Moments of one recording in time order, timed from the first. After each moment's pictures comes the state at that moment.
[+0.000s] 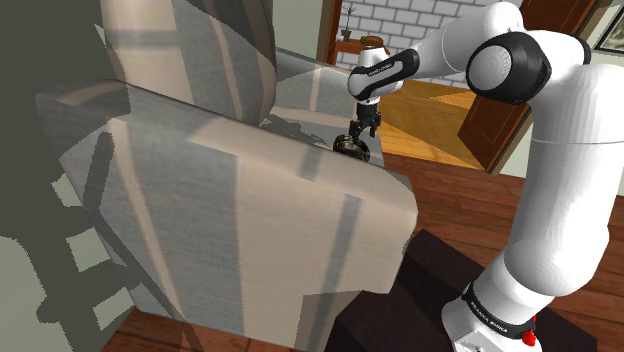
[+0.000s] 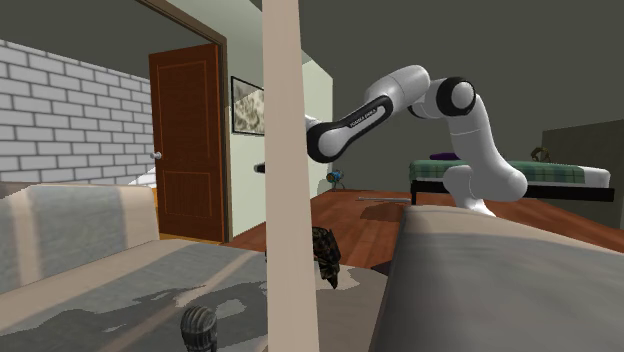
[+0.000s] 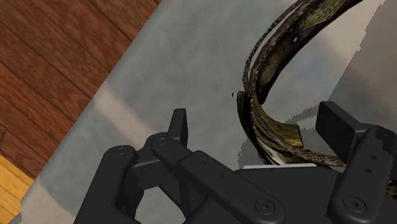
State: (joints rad) arm -0.15 0.40 -0.23 -1.70 -0.10 2.06 -0.19
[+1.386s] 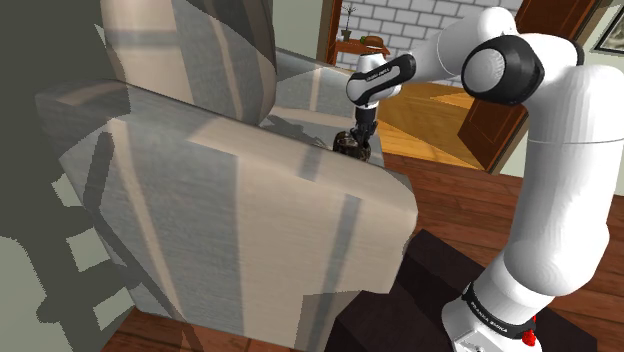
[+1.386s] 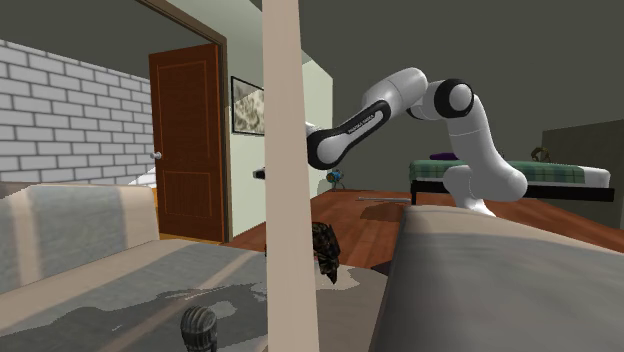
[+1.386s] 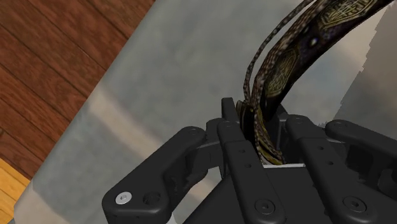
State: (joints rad) arm -0.15 0.42 -0.23 -1.70 -0.10 2.09 -0.19
